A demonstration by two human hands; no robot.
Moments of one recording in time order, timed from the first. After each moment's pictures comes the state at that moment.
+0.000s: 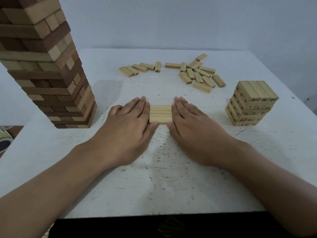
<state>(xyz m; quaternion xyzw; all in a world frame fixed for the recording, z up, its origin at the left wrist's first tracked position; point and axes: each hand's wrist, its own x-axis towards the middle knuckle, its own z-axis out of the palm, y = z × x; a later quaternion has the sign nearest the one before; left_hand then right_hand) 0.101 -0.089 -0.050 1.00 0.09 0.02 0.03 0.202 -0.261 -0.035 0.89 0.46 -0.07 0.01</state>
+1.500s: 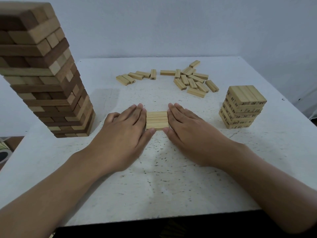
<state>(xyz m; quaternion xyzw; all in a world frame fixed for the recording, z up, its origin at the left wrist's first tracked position) 0.099 -0.084 -0.048 1.00 0.06 0.03 0.01 0.207 -0.265 -0.036 0.88 0.48 -0.07 -0.02</state>
